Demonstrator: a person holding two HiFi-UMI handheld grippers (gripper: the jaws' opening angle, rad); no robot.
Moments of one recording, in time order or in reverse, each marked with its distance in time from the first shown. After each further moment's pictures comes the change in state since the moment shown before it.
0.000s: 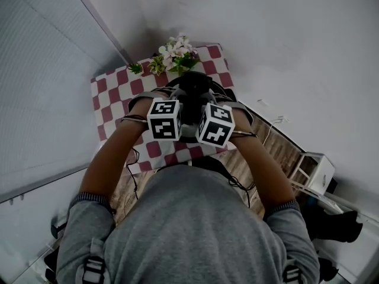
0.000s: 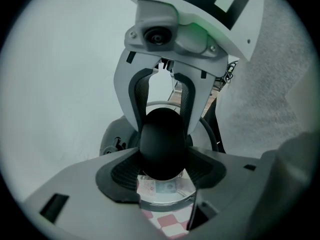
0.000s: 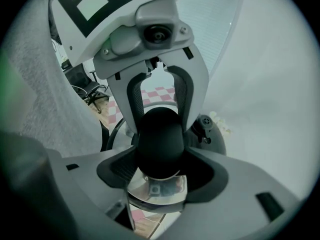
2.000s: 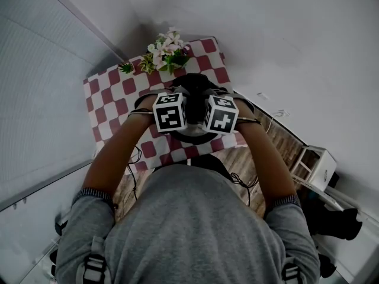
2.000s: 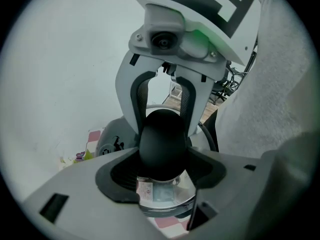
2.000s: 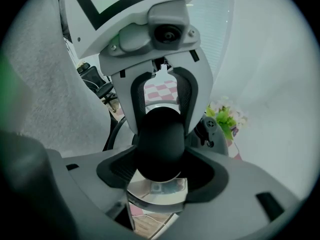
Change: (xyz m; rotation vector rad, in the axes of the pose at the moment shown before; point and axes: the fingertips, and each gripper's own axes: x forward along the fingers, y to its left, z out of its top) left arm 0.067 0.017 0.018 -0.160 -0.026 -0.159; right arm 0.032 -0.019 -0.060 -0.028 -0.011 0.192
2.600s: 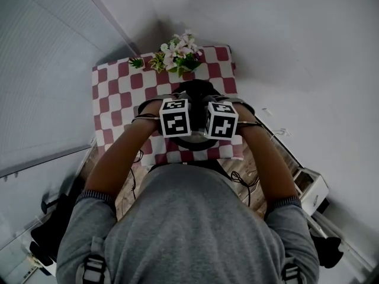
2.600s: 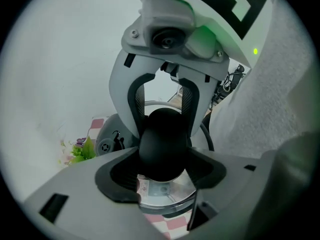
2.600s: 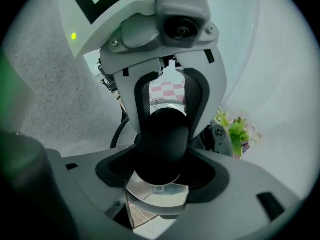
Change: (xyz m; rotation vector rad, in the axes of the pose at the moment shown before) left arm 0.003 0.004 0.000 -0.161 0.052 0.038; right arm 0.000 0.004 0.001 -0.208 0.021 0.147
